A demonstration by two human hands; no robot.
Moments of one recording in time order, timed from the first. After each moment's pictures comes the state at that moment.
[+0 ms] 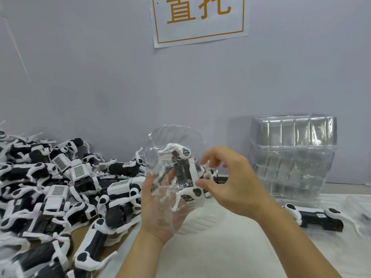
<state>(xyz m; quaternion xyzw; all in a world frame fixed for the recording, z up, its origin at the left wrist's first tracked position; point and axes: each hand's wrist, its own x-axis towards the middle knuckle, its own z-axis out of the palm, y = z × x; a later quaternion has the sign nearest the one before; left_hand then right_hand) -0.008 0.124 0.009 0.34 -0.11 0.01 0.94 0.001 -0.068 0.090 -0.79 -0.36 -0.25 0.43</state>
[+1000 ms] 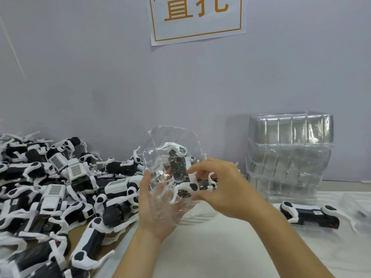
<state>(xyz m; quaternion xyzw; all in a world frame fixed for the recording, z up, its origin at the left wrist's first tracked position) -0.010 0.124 0.011 0.33 -0.07 -0.01 0.94 0.004 -0.063 0.079 -0.82 -0.38 -0.15 0.40</state>
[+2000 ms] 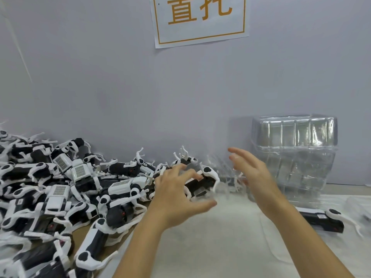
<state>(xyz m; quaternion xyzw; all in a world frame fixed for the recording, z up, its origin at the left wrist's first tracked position) -0.020 0.108 0.053 0.93 -0.08 0.24 0.26 0.027 -0.093 0.075 -0.71 -0.19 -0.08 0.67</state>
